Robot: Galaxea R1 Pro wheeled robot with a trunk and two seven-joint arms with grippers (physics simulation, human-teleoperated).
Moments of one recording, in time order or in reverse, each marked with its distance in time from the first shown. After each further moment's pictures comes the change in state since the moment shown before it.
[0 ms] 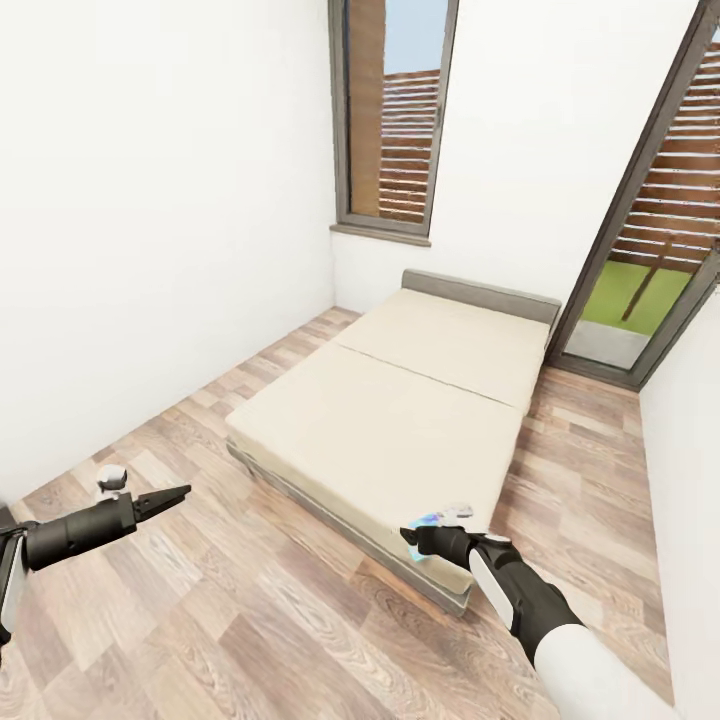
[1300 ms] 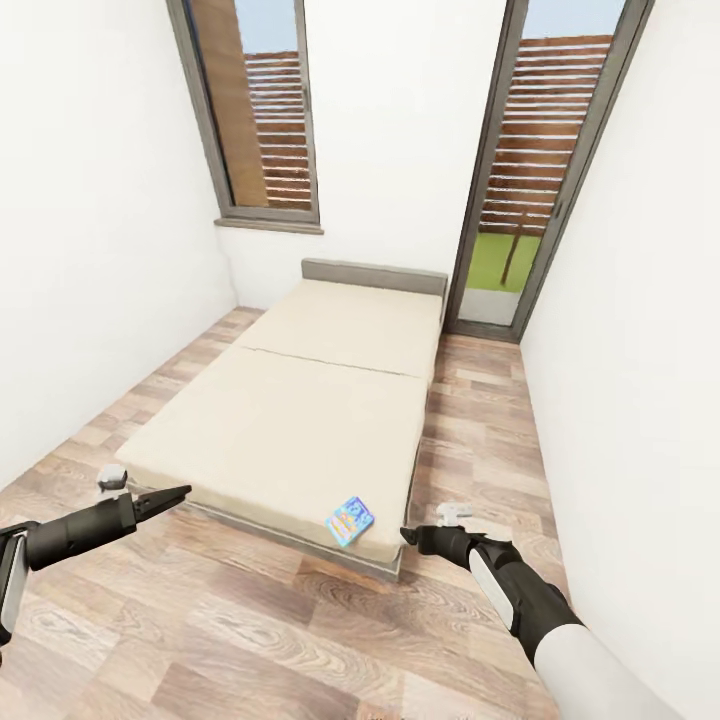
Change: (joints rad) left arm 0.000 0.000 0.000 0.000 0.000 0.000 0.002; right arm 0.000 0.000 0.000 0.000 0.000 -0.003 0.000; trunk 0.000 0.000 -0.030
